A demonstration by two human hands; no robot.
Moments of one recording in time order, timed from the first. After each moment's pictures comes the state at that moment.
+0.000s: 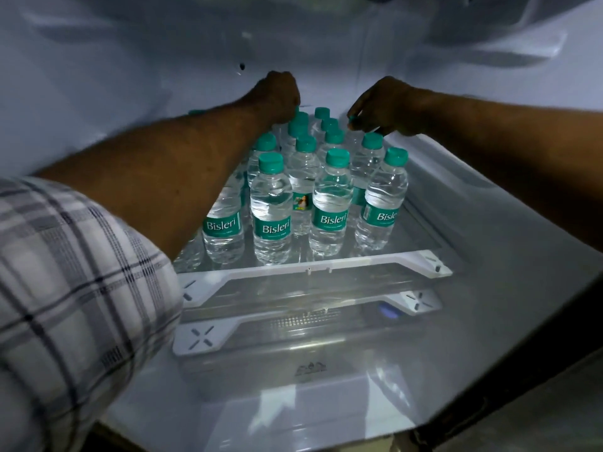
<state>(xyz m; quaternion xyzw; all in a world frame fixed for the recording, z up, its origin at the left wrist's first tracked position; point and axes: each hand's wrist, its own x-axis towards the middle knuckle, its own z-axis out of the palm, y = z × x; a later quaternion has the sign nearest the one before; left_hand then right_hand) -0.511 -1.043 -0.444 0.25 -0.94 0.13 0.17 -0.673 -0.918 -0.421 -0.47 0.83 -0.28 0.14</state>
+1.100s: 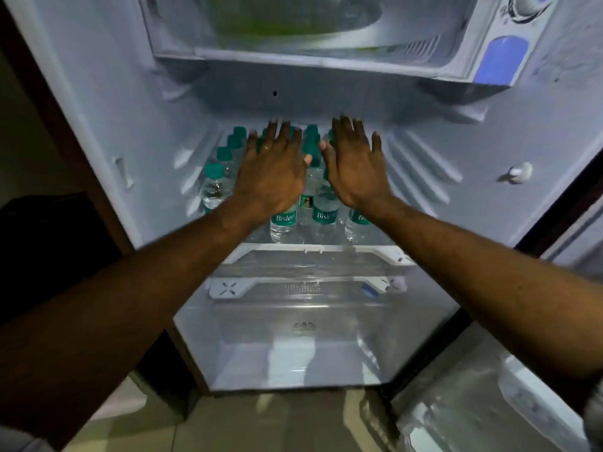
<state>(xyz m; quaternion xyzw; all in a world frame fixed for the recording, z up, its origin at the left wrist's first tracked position) -0.404 -0.881 -0.448 0.40 -0.89 0.08 0.19 -0.567 -0.826 -0.454 -0.60 0.75 -0.23 -0.17</state>
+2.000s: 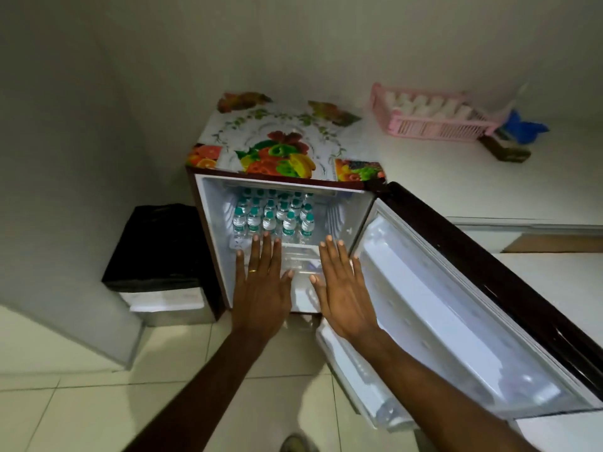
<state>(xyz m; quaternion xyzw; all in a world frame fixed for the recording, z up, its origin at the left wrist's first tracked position) -0.289 -0.445 -0.142 0.52 -0.84 0.01 0.18 -0.458 -0.384 -0.147 -0.64 0.76 -0.13 0.00</state>
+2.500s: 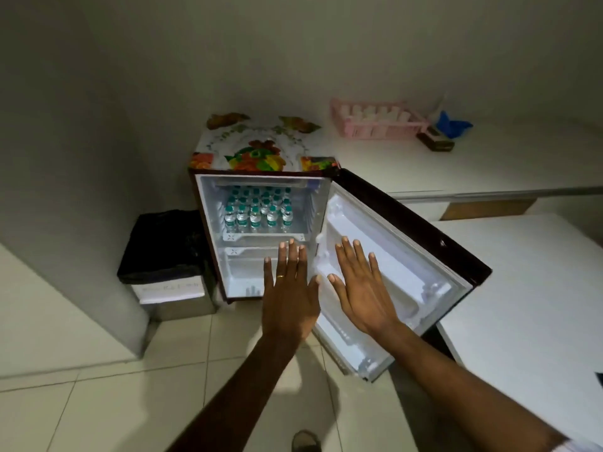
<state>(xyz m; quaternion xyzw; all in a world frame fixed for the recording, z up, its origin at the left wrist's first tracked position) -0.277 -0.225 -0.054 0.45 -0.87 -0.02 0.19 -0.440 -0.165 -0.061 -0.62 0.78 -0.12 -0.04</state>
